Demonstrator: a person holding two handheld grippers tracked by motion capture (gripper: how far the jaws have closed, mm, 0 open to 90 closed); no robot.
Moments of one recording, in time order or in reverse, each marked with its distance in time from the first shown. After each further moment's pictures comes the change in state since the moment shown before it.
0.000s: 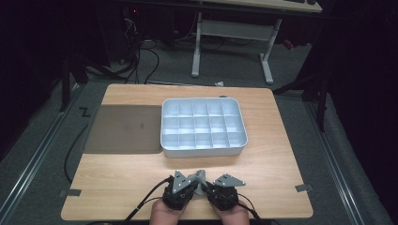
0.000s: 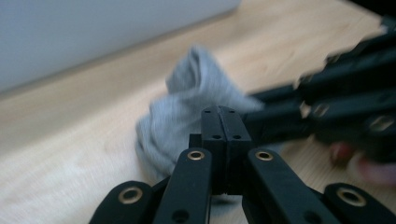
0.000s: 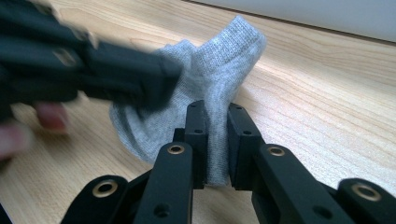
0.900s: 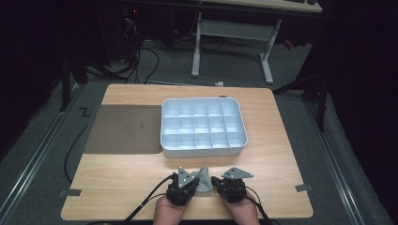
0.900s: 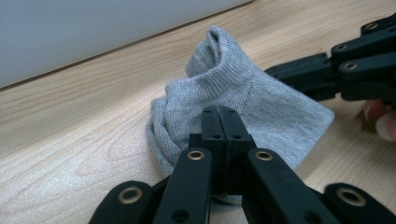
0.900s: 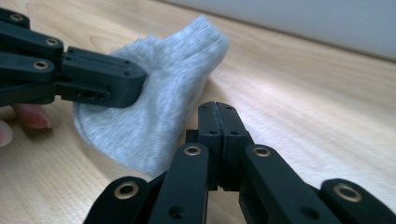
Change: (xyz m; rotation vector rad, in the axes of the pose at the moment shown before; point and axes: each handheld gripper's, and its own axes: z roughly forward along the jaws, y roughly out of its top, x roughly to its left) left arm 0.001 0.007 0.014 0.028 0.054 -0.023; right arm -0.033 0.006 -0.002 0.029 -0.013 -0.016
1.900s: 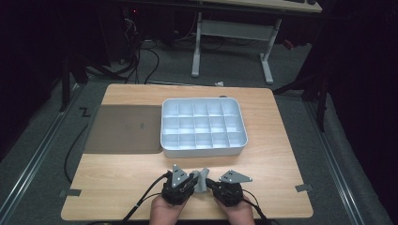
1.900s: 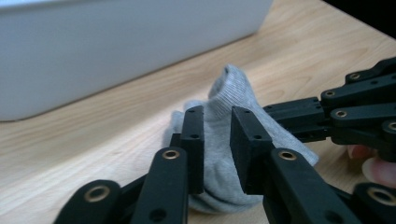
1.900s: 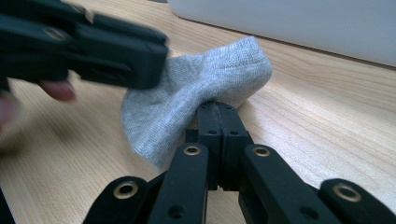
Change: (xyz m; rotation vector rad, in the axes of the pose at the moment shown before) left arm 0.005 0.011 -0.026 -0.075 0.015 -0.021; right arm 0.014 -0.001 -0.003 -0.077 0.077 0.002
